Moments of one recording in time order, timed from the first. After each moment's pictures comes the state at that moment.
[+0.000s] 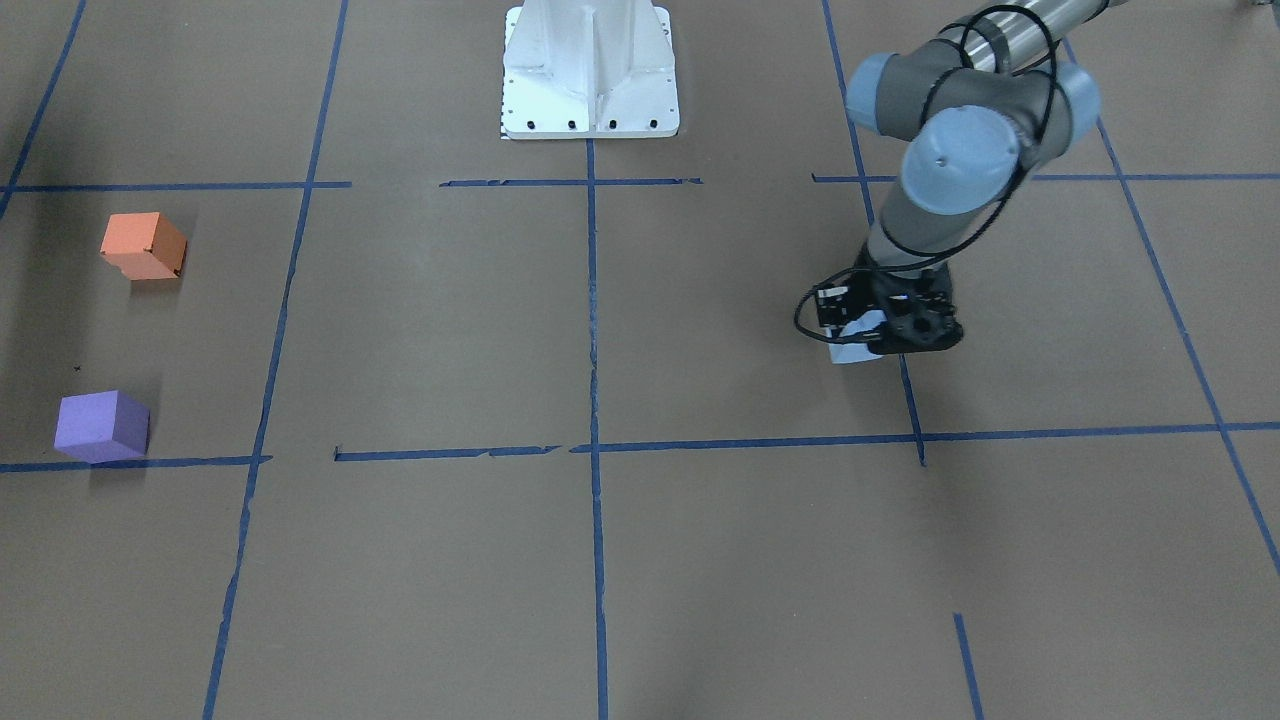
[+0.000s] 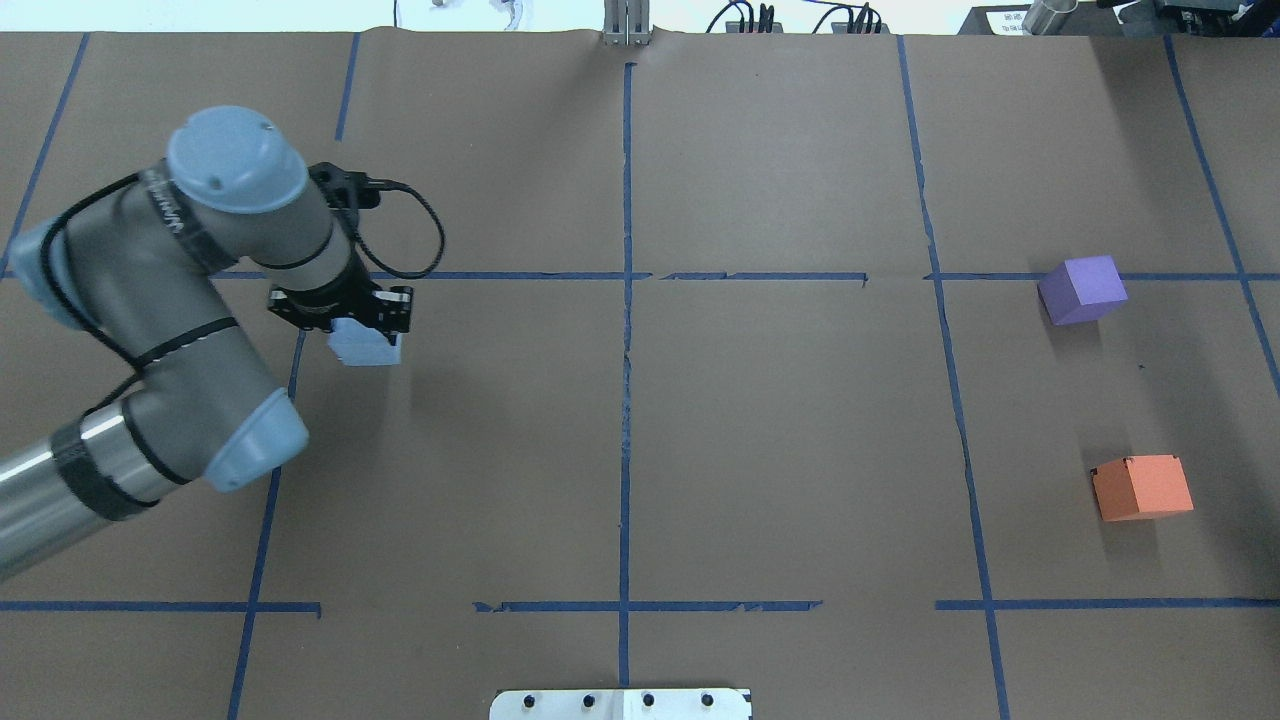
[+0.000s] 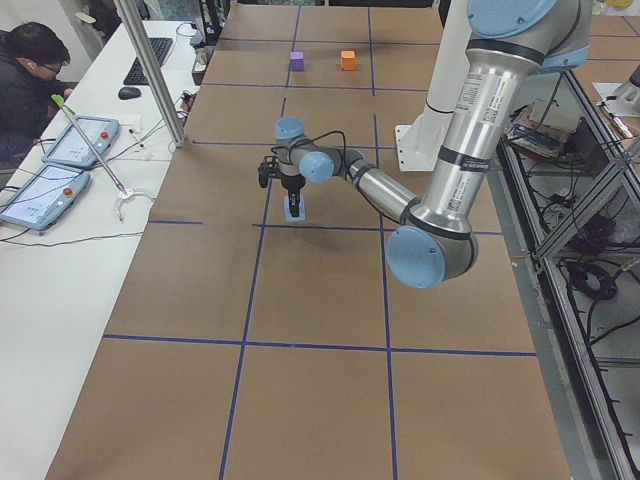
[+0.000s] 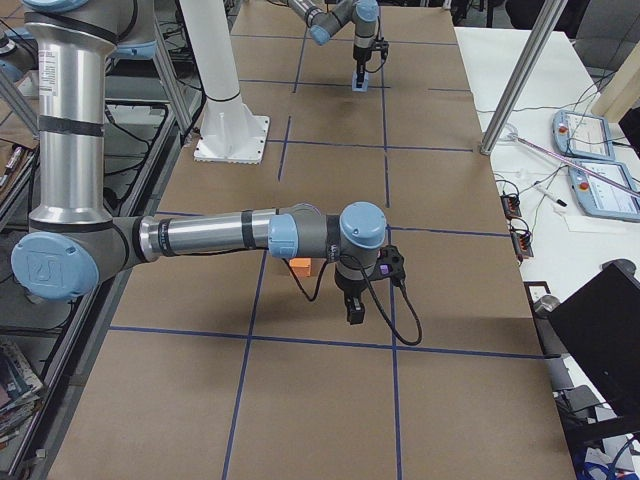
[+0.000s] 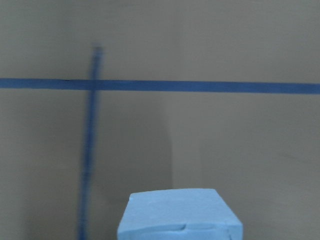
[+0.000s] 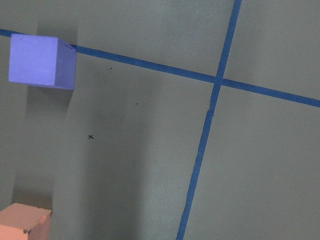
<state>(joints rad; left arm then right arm) -0.71 -2.11 -1.68 -1.55 -2.03 -1.01 1.51 -1.66 1.79 -1.67 2.34 -0.15</state>
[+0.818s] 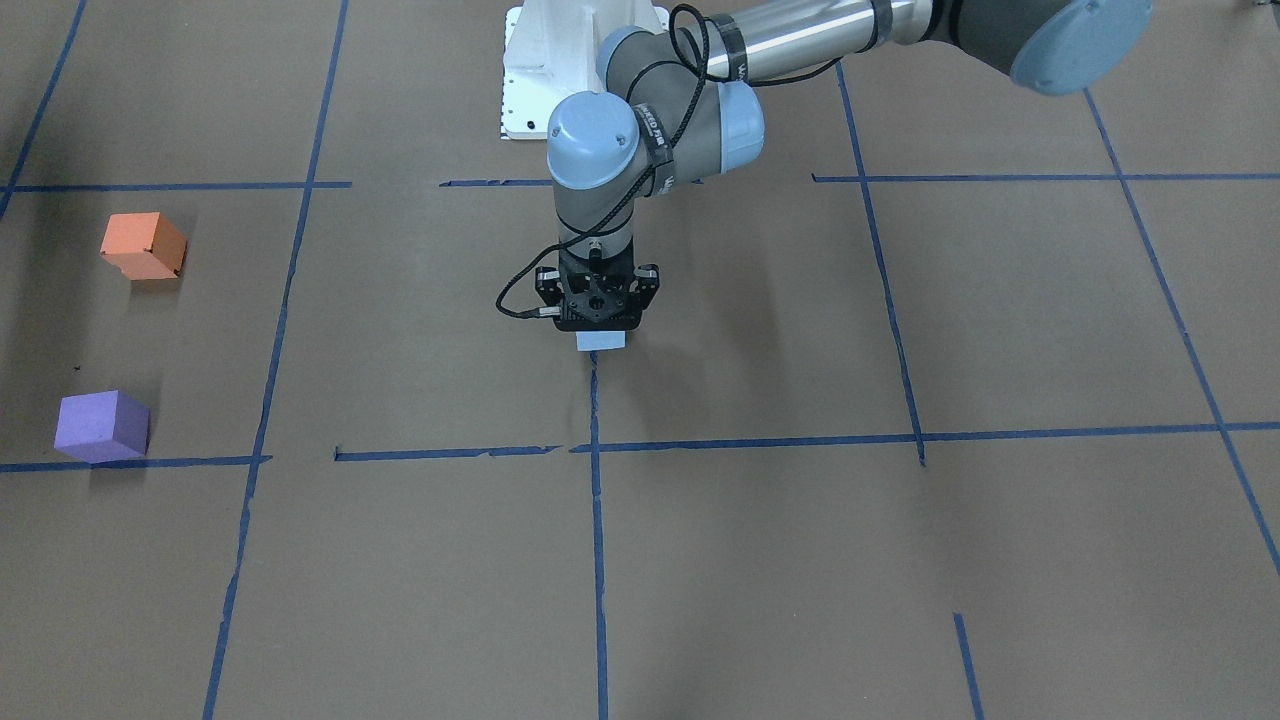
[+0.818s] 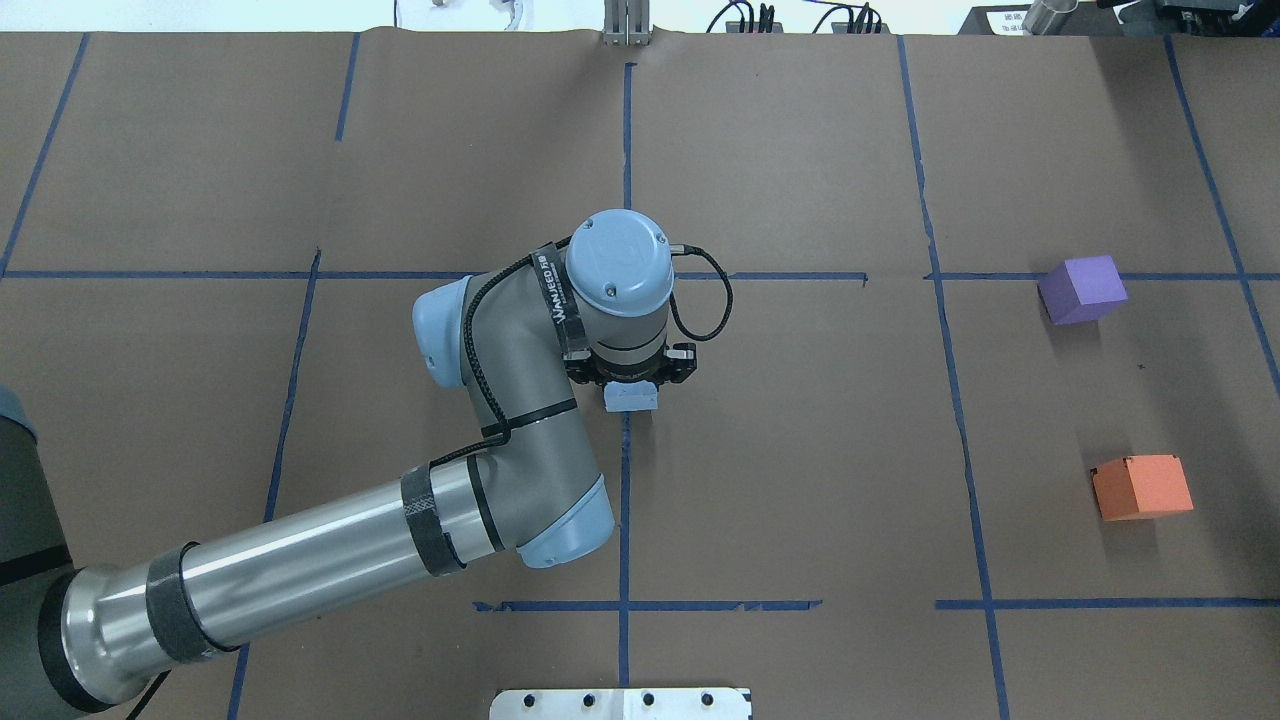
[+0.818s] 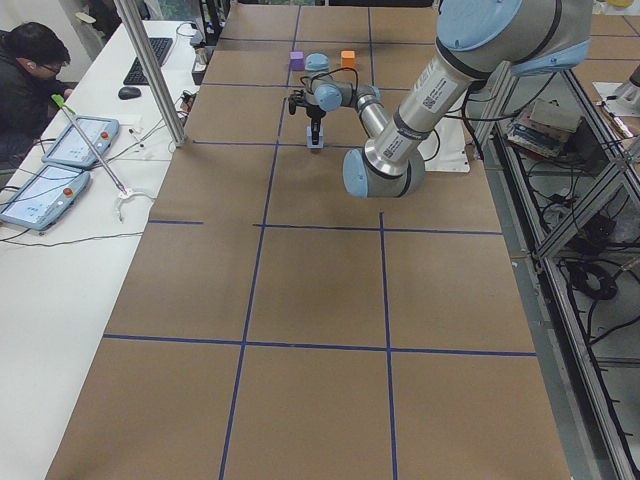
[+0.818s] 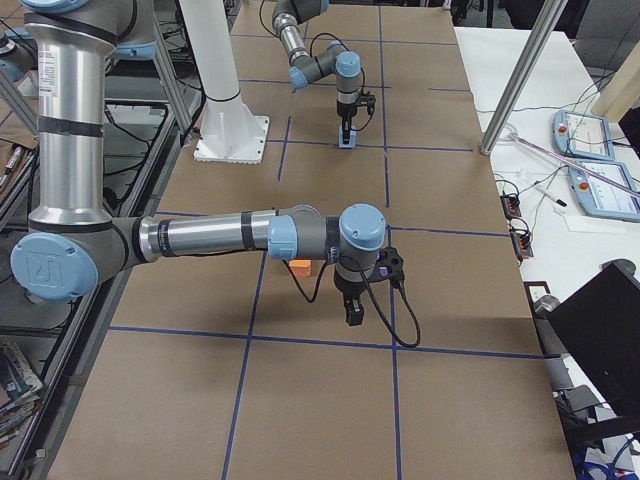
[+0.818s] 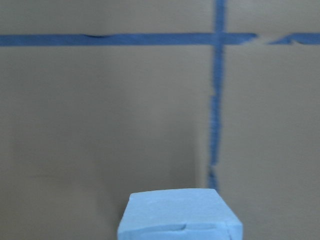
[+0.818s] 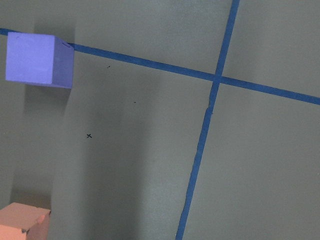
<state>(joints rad) -0.47 -2.51 -1.32 -1.68 -1.86 -1.26 1.51 -1.66 1.79 -1.67 2.34 -0.15</state>
